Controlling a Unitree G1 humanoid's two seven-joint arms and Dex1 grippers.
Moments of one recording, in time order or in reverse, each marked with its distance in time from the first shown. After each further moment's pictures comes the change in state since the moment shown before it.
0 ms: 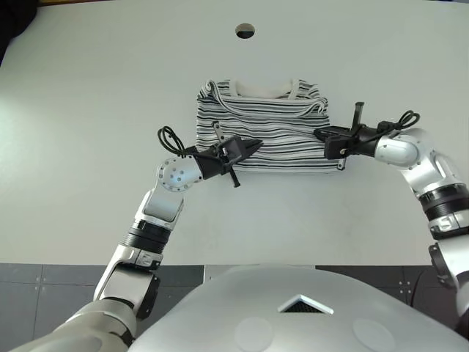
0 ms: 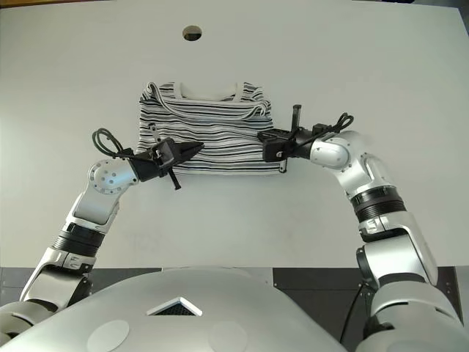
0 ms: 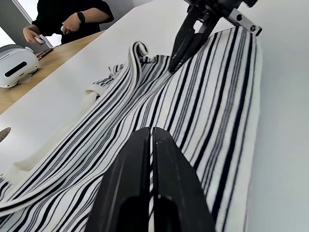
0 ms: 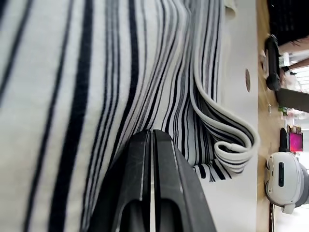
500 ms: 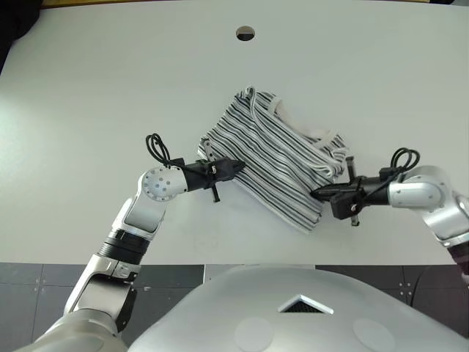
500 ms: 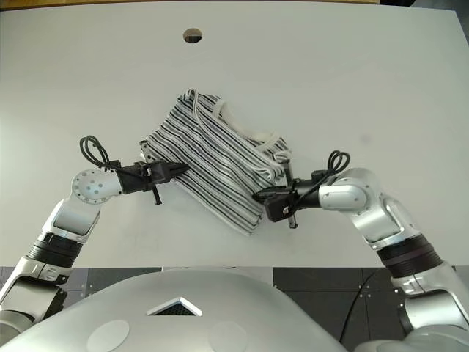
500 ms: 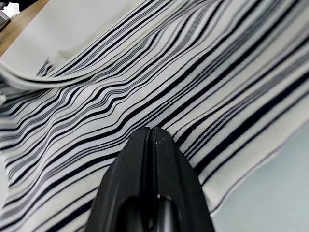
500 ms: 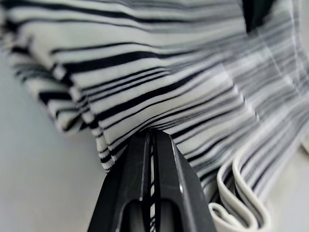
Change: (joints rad) left arm 0.069 0.169 -0.023 -0.079 0.073 0.044 -0.065; right arm 0.345 -0.207 0.041 -0.594 0.288 0.172 0.339
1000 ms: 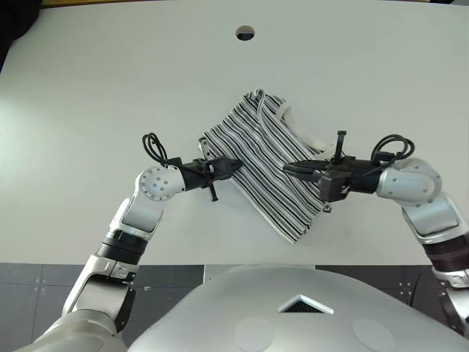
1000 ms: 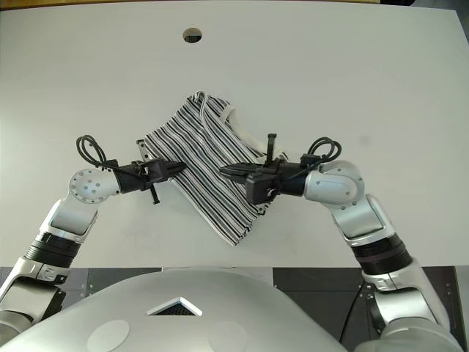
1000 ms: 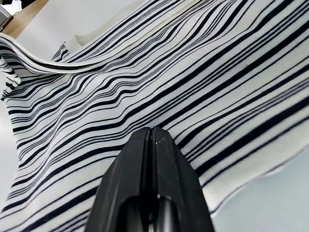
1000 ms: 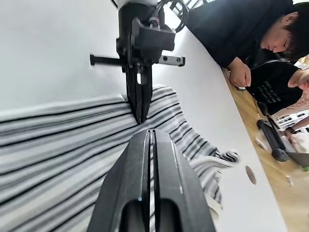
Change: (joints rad) left arm 0.003 0.006 0.011 0.001 -0.001 -0.002 0.001; right arm -0.042 0.232 -0.066 -0.072 0.160 0.071 -0.133
